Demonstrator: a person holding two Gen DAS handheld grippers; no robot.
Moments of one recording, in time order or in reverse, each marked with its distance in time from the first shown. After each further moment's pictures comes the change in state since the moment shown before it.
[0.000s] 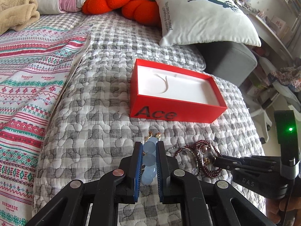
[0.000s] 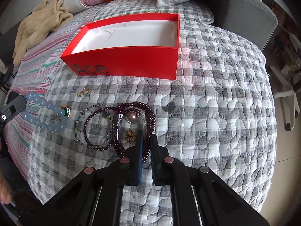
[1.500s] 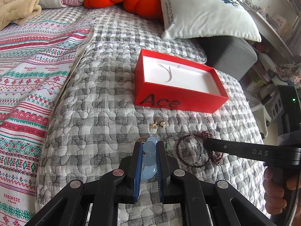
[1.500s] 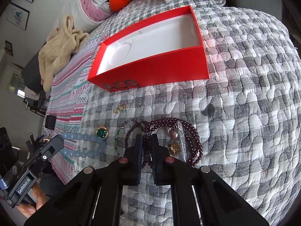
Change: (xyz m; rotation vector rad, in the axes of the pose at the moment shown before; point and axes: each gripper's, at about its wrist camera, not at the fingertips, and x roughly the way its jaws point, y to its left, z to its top) left arm -0.005 0.007 -0.009 -0.001 0.033 -0.005; right arm -0.004 0.000 0.008 0.139 -0.023 0.361
